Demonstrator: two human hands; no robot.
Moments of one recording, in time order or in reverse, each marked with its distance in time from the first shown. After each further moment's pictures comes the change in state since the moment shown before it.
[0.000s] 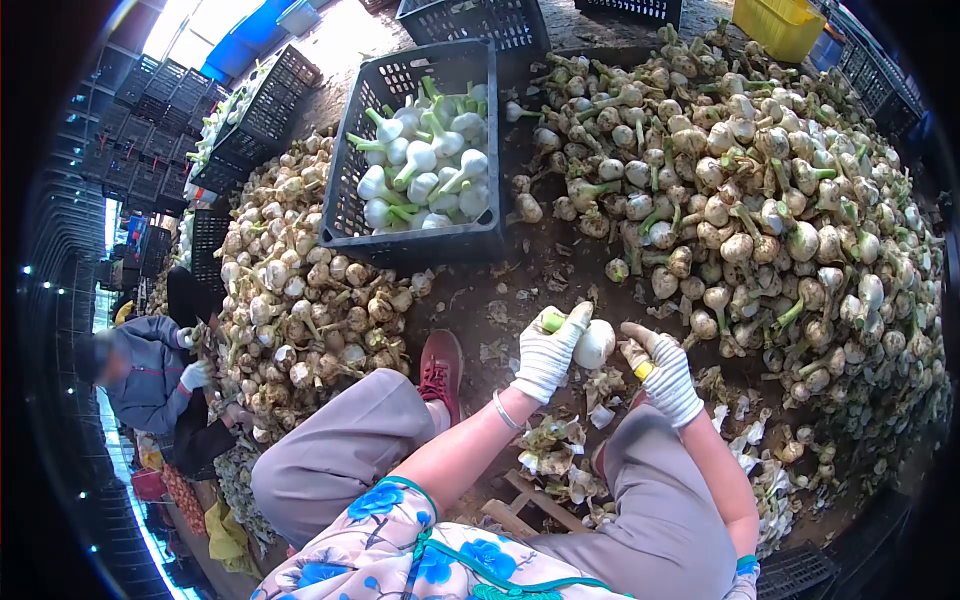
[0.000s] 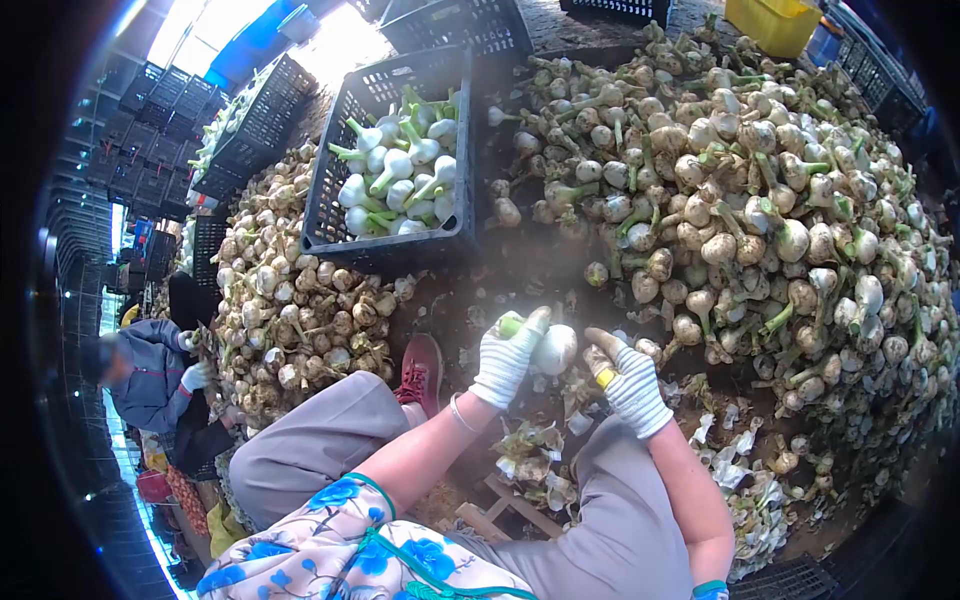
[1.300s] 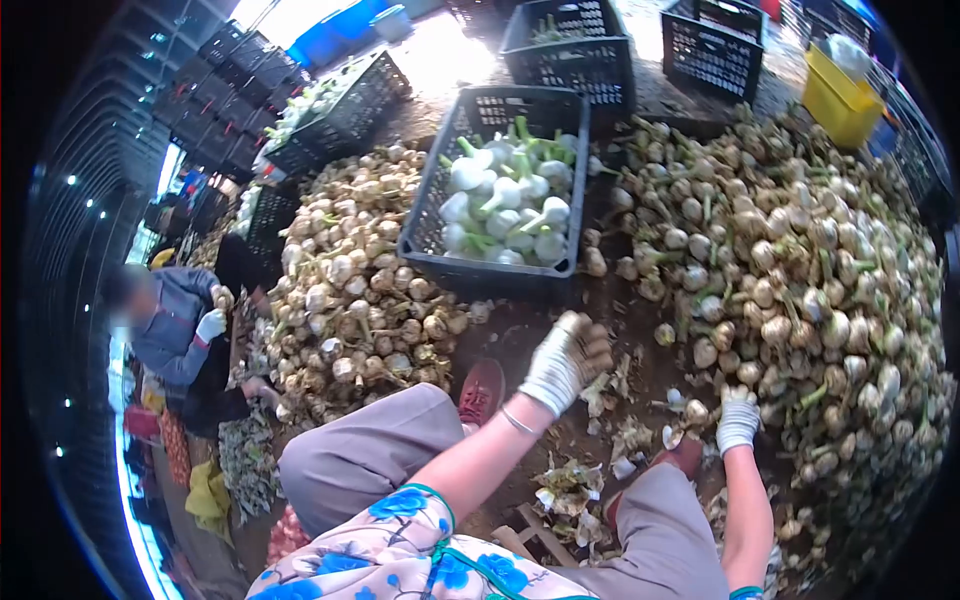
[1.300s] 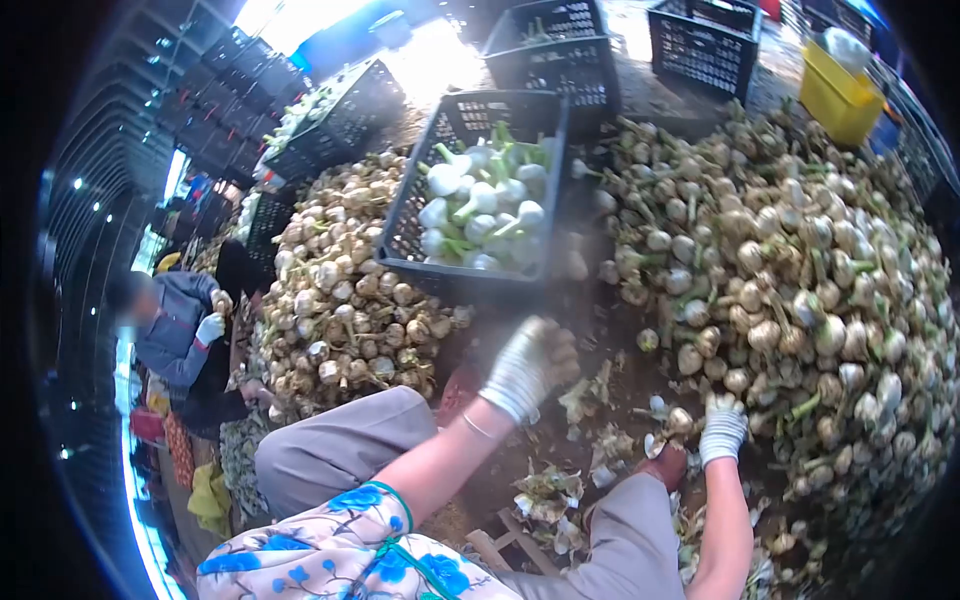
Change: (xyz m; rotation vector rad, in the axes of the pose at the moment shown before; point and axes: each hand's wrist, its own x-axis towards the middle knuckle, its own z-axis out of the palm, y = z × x) left_hand 0.035 0.042 -0.042 -0.701 -0.158 -0.286; right_hand 0.030 0.157 -0.071 -1.379 0.053 0.261
